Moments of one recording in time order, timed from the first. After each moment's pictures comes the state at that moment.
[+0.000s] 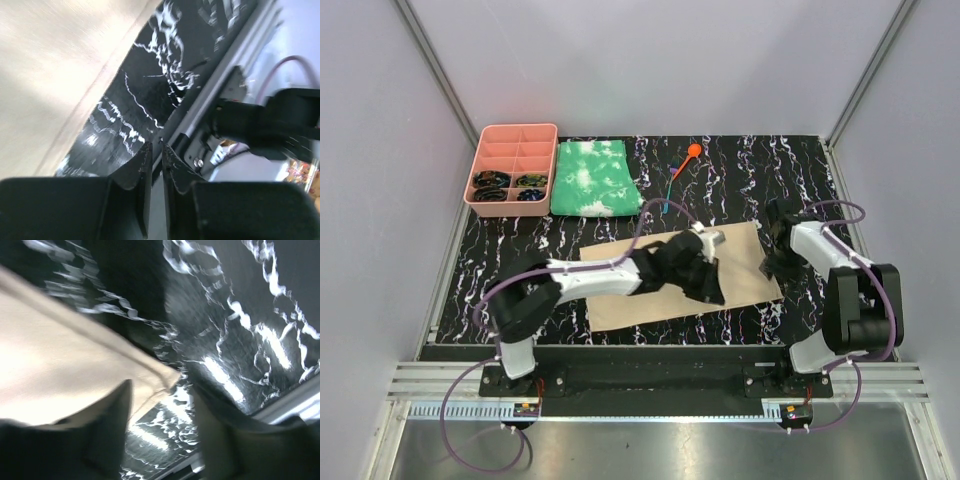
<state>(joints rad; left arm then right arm) -1.10 1.89 1.23 -0.01 0.32 -0.75 0.07 1.55 0.91 -0.86 0.35 0.73</state>
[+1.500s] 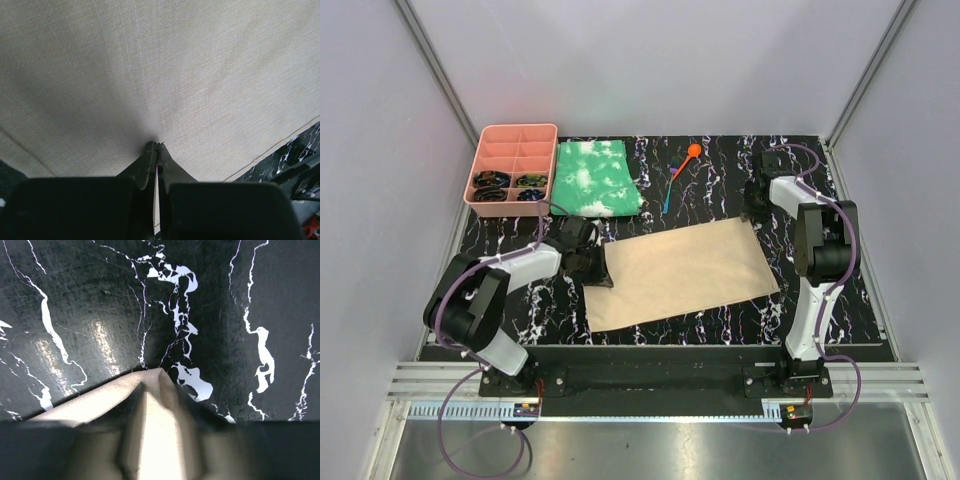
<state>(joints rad) -0.44 1.57 0.77 -0.29 0.30 -0.57 0.07 2.05 1.46 -0.52 0.09 0.29</state>
